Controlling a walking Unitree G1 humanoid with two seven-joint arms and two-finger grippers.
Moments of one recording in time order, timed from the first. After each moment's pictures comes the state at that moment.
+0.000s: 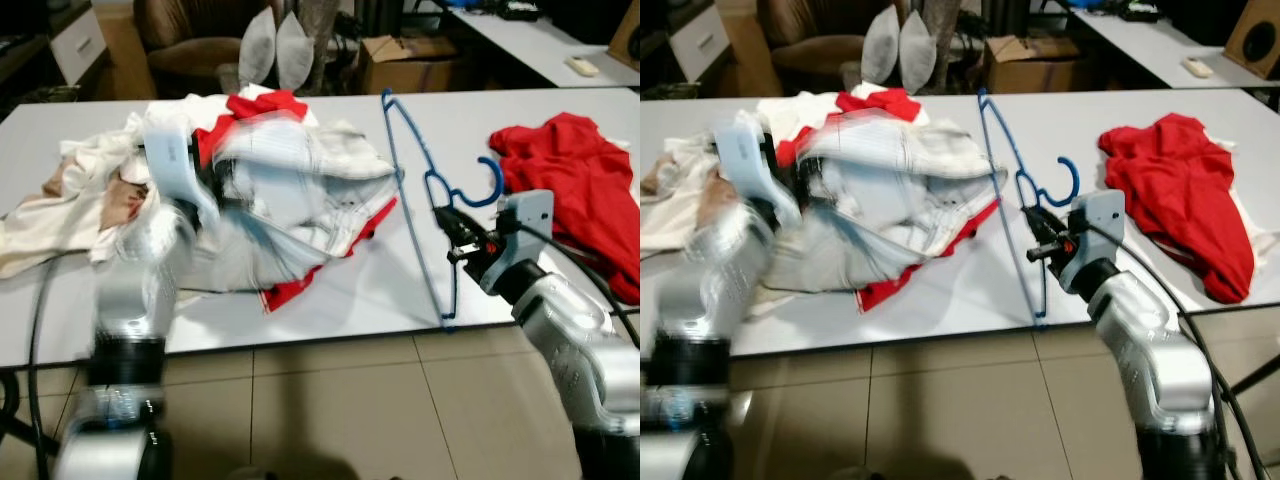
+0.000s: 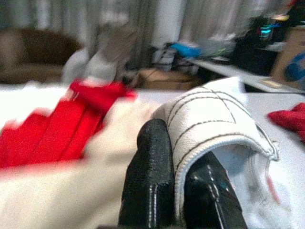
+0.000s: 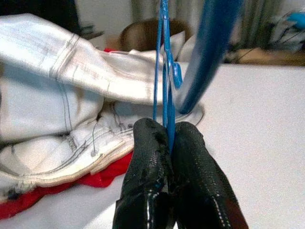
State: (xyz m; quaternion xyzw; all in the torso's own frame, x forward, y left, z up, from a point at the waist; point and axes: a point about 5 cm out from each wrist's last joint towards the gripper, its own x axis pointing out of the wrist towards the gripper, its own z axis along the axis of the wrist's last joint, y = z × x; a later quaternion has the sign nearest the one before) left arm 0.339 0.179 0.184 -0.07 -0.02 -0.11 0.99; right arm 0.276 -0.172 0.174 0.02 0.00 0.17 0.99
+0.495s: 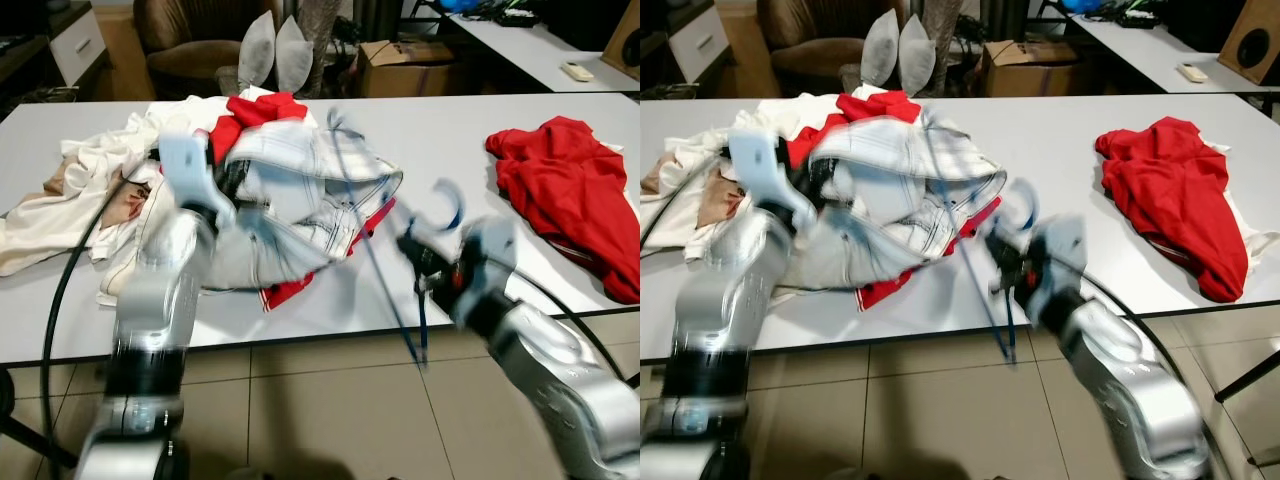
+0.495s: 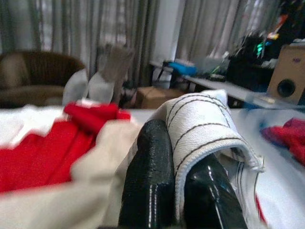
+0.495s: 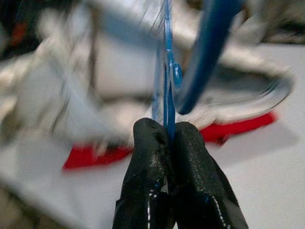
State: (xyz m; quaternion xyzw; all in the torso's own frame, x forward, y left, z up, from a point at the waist) left arm 0.347 0.156 0.220 -0.04 -0.09 -0.13 0.99; right arm 0.245 -0.147 0.162 0.02 0.07 0.31 0.95
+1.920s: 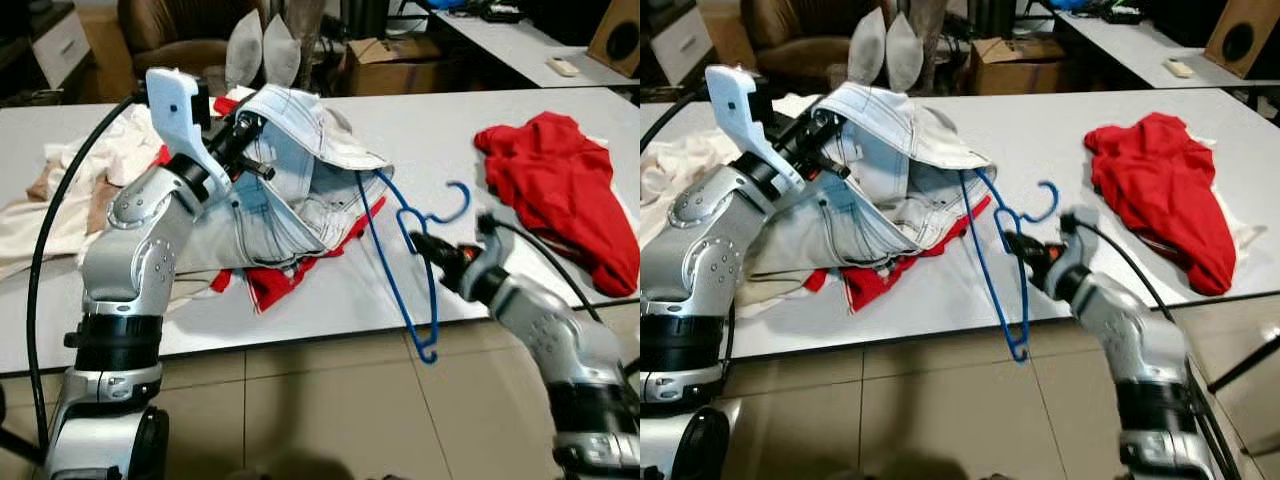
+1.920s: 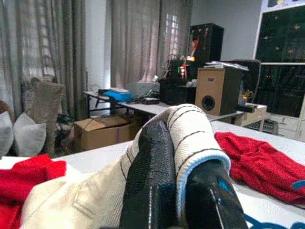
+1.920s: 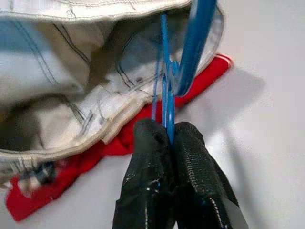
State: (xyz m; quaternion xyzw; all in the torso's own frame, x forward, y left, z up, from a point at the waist) left arm 0.338 0.158 0.257 -0.03 -0.14 -0.27 0.95; right arm 0.323 -0.176 0.126 0.22 0.16 0.23 0.93
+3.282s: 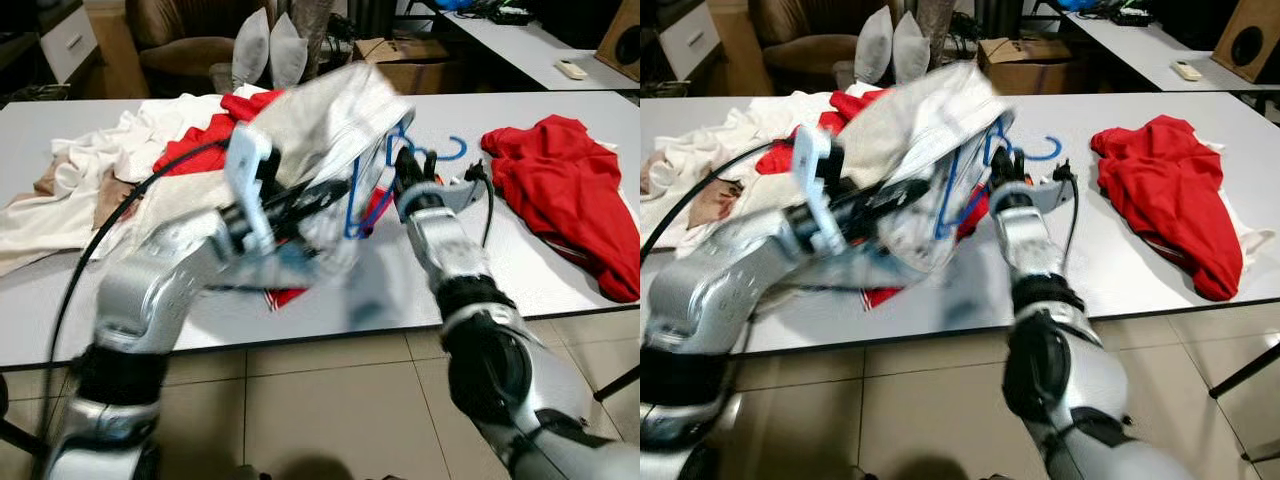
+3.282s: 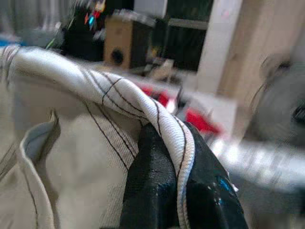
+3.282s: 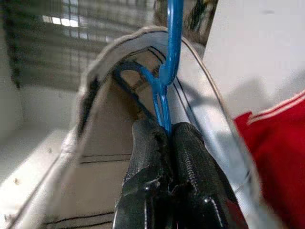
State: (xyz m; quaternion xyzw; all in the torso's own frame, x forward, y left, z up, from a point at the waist) left arm 0.304 0.096 0.244 -0.07 -0.03 -0.49 0.87; right arm 0.401 -0.109 0.166 0.66 0.00 0.02 0.75
